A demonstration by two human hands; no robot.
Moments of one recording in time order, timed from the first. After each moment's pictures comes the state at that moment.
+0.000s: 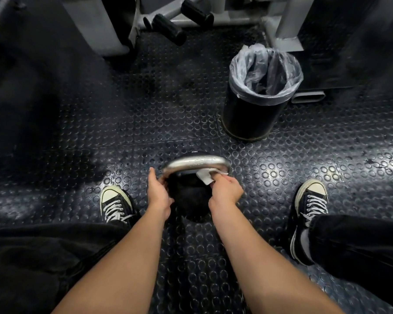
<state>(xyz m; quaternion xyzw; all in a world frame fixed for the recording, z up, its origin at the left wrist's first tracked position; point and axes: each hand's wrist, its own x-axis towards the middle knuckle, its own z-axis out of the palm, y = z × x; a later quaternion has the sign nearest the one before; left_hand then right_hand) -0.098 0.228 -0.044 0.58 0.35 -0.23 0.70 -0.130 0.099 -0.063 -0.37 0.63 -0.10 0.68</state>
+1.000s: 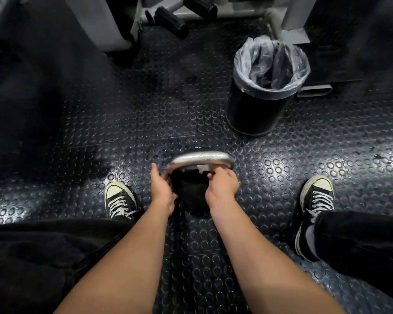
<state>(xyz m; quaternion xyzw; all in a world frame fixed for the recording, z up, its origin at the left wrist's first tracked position) -0.097 0.228 -0.040 0.56 0.36 -0.24 0.71 -0.123 0.111 -0.044 -0.27 0.58 -0.13 0.76</state>
